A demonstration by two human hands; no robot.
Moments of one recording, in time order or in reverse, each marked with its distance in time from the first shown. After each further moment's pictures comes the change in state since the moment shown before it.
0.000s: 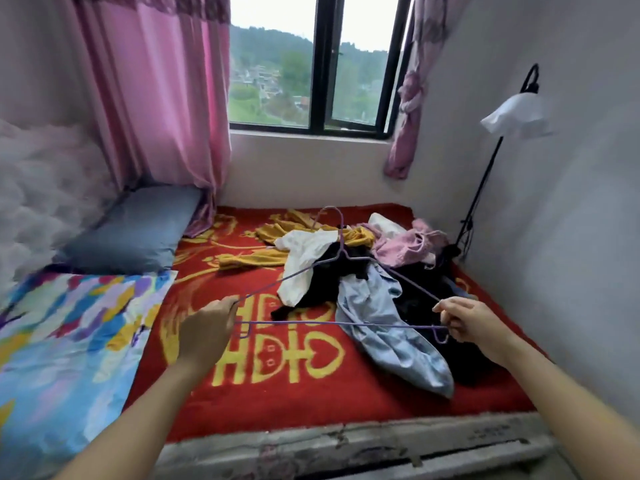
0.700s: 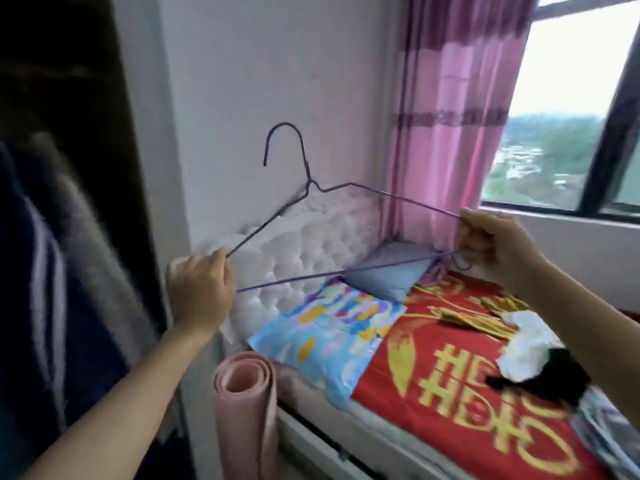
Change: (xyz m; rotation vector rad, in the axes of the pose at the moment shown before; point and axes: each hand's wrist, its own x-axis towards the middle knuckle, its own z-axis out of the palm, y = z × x) left_hand -0.266 -0.074 -0.431 0.705 0.644 -0.392; right_hand -0.276 -0.247 0.233 0.532 -0.902 -0.472
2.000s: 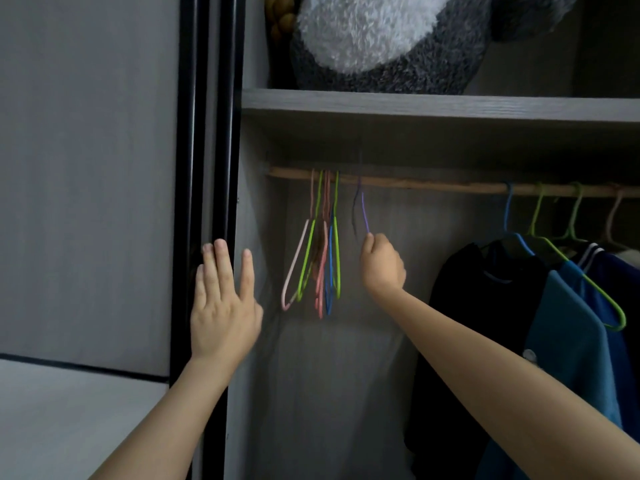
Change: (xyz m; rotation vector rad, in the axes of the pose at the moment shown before) left_hand -0.074 -0.498 -0.468 1.184 0.218 -0.209; right_hand -0.167 0.036 0.850 -0.428 -0.465 -0.434
